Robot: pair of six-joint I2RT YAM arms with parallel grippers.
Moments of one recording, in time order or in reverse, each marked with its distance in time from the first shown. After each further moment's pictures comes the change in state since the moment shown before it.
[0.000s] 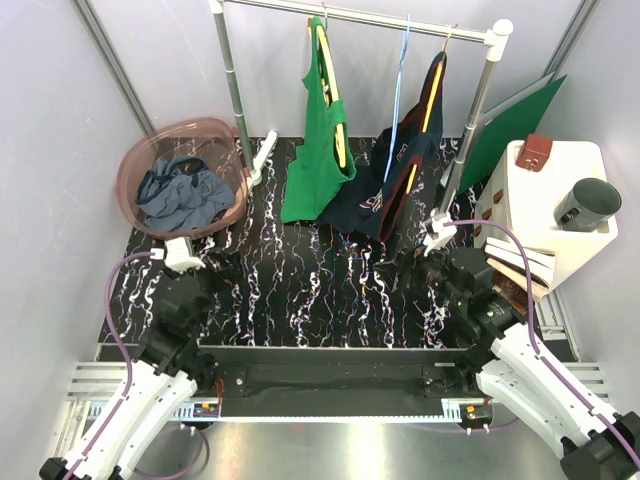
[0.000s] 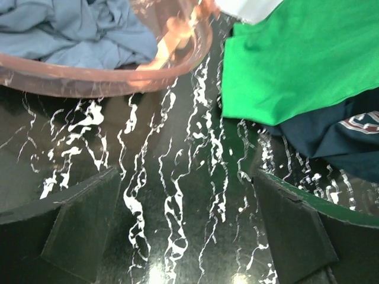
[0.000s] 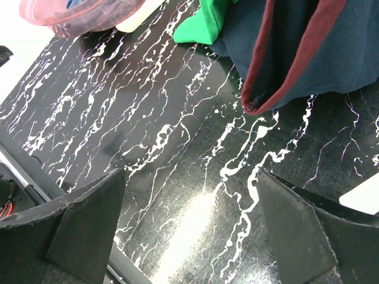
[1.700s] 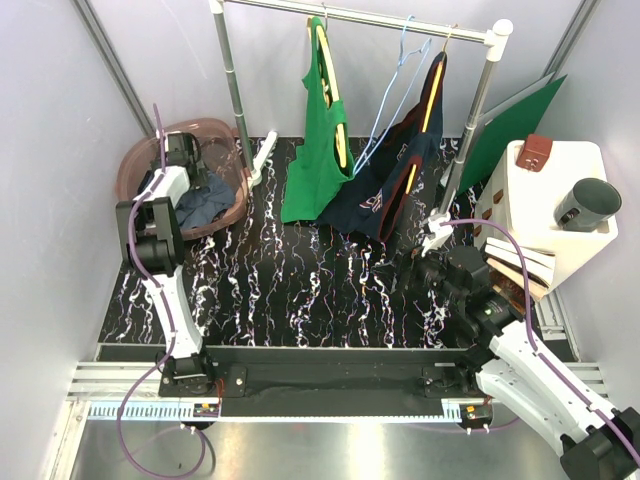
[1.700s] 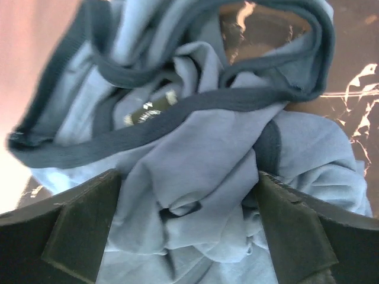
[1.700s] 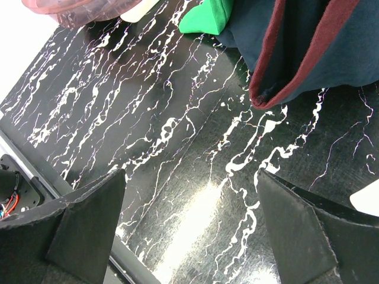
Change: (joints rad) left arm 0.591 1.848 1.327 -0.085 0.066 0.303; right arm 0.000 0.025 -0.001 0.001 -0.035 0.005
